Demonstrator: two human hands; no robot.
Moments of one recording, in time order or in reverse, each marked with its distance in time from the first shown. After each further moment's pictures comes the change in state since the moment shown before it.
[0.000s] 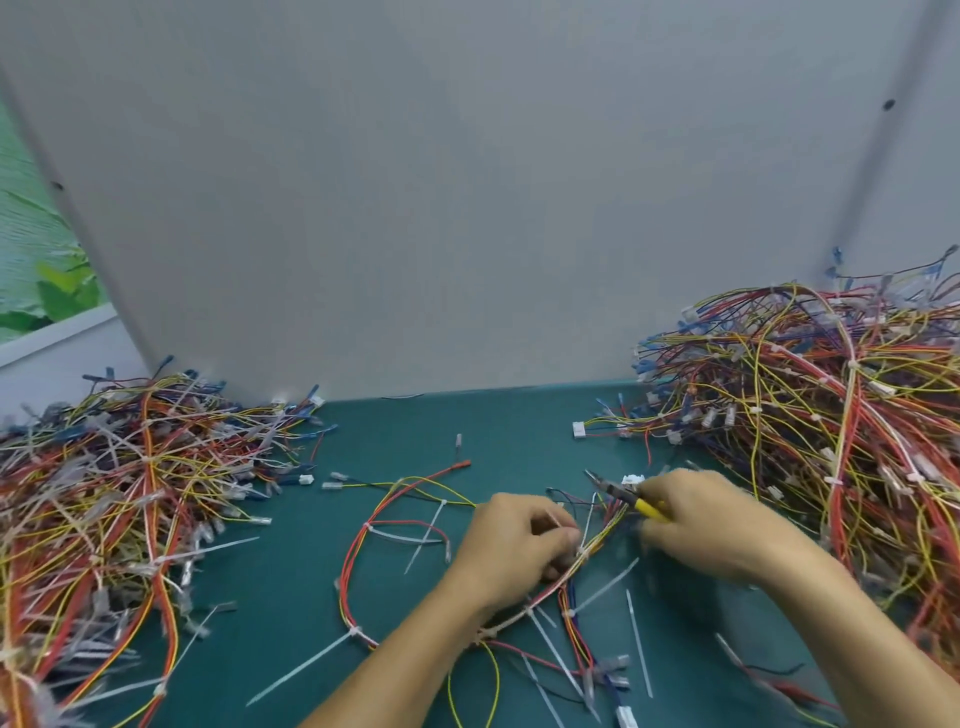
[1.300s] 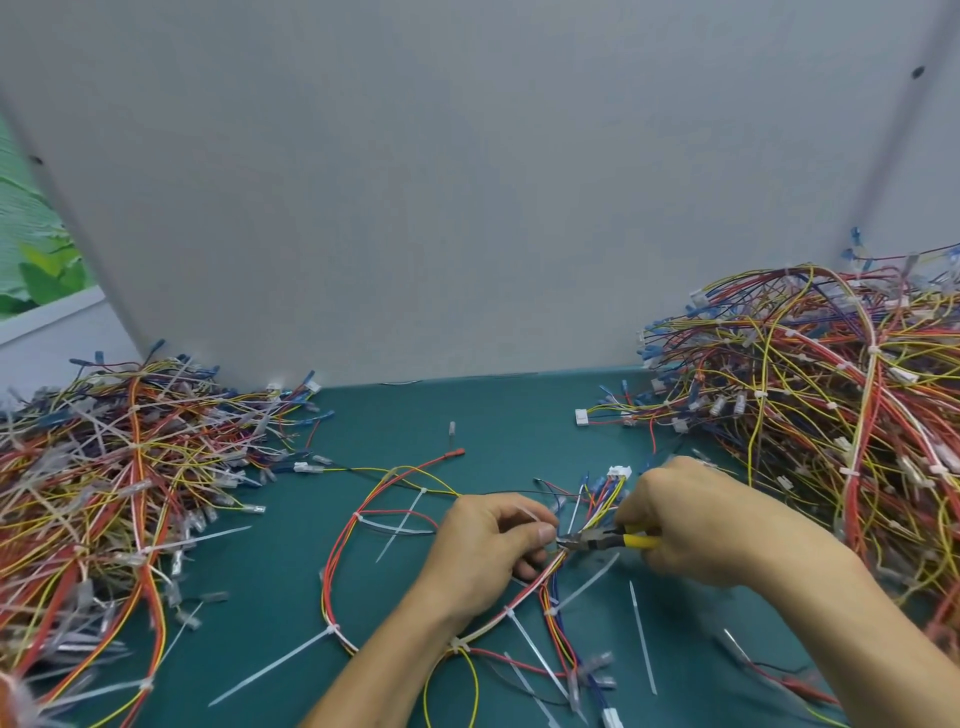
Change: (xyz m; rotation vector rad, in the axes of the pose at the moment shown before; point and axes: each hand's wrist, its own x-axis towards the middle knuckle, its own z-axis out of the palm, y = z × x) left_hand -0.011 -0.014 -0.009 -0.292 0.062 -0.043; right_hand -0.004 -0.018 -0.007 -0.239 -0.095 -0.238
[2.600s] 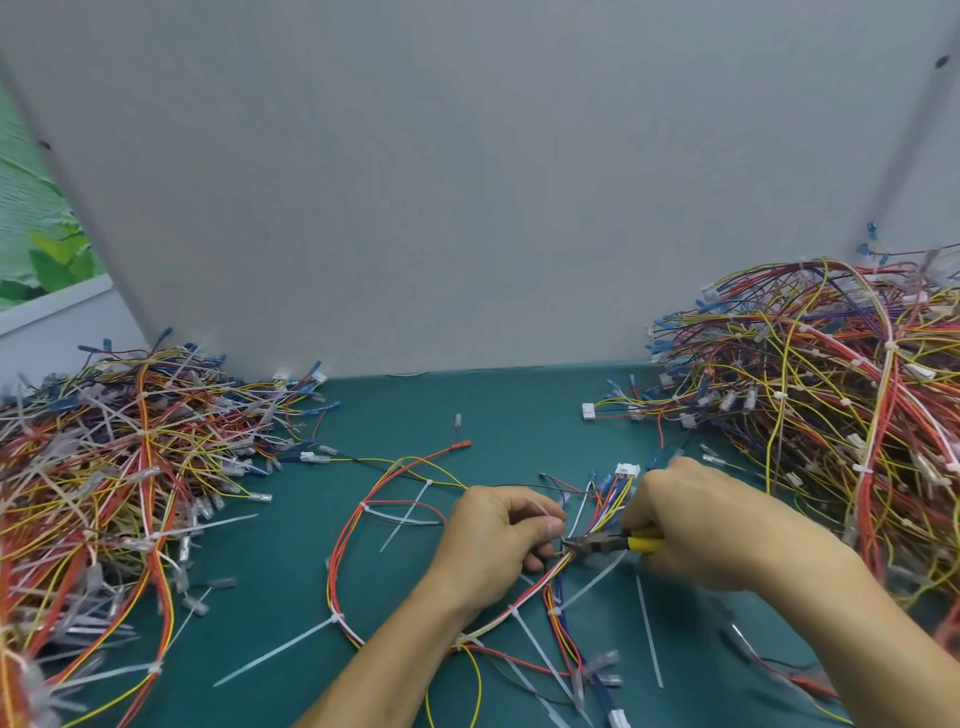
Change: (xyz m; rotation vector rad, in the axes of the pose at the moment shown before) left_hand 0.001 0.001 0.002 0.043 0.017 -0.008; right_hand -0.001 -0.006 0.002 -0.066 -0.037 0.020
